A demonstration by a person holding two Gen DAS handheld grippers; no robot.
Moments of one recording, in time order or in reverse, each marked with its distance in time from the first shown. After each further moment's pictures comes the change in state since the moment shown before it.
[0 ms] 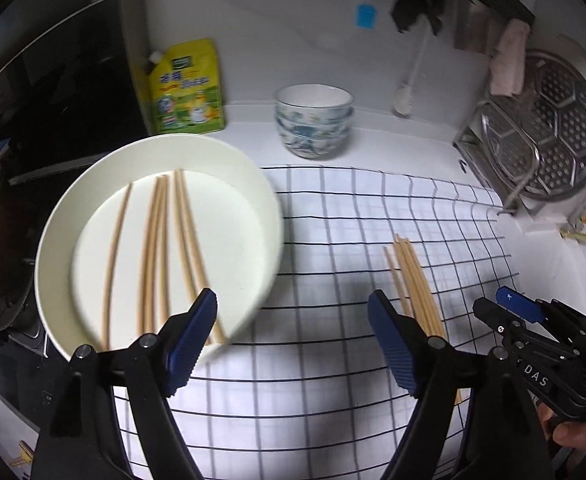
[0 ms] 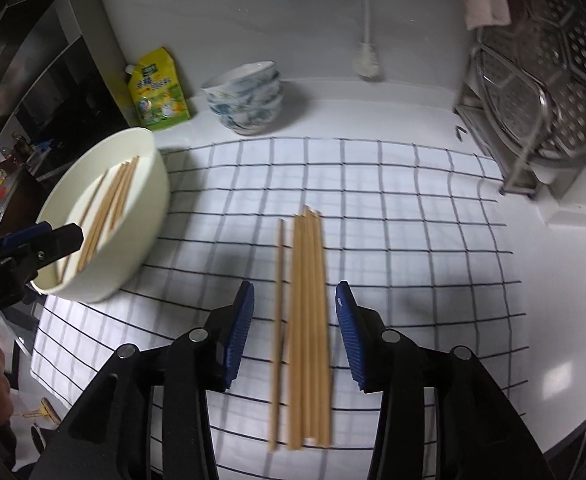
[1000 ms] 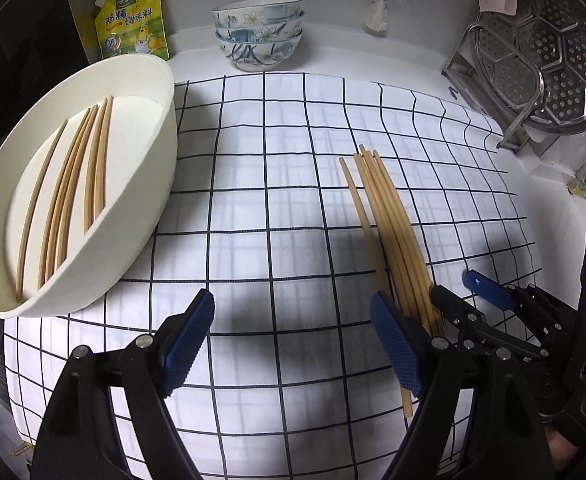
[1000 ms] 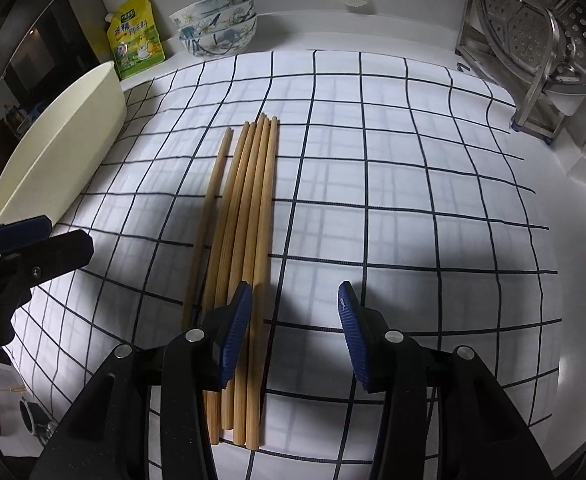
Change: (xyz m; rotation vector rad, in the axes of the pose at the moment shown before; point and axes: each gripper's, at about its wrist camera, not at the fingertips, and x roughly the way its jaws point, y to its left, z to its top) left arm 0.068 -0.060 -0.049 0.008 0.169 -0.010; right arm 0.068 -0.039 -0.052 -0.046 0.105 0.002
